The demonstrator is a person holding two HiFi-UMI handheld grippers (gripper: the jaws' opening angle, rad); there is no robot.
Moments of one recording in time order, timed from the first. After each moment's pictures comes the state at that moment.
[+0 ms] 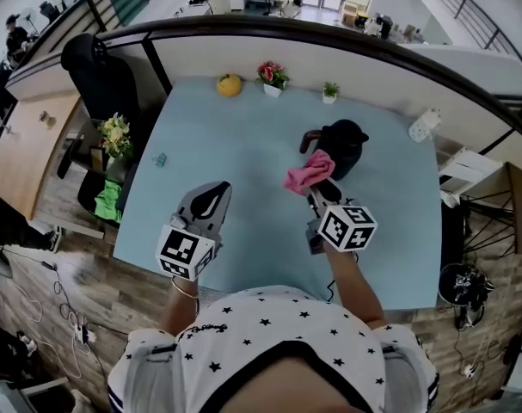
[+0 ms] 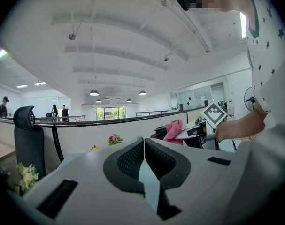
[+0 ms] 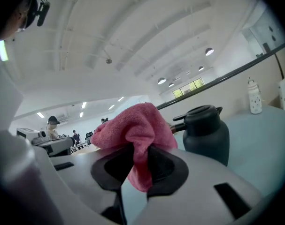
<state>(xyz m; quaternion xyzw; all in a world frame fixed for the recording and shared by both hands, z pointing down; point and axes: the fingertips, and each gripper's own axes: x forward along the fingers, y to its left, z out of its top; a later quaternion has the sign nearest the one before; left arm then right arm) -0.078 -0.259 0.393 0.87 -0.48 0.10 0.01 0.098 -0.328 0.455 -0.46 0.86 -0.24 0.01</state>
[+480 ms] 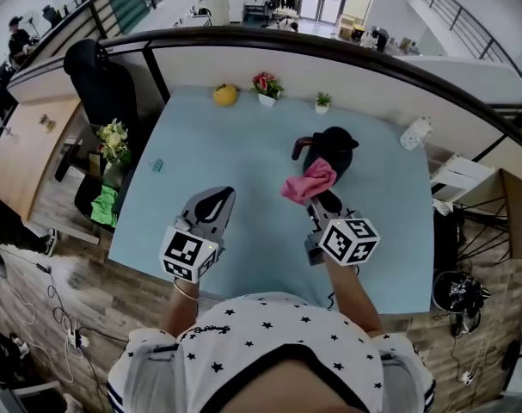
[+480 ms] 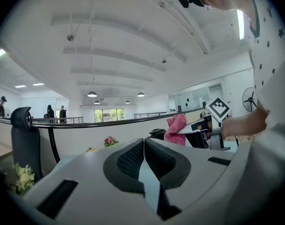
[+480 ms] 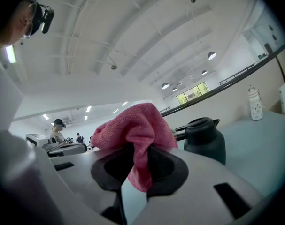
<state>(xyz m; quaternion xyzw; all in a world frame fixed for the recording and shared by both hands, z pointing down) -0.055 -0.250 0.387 0.88 -0.47 0.09 0.01 0.113 -0.301 0.421 -0.44 0.87 -0.22 0.04</state>
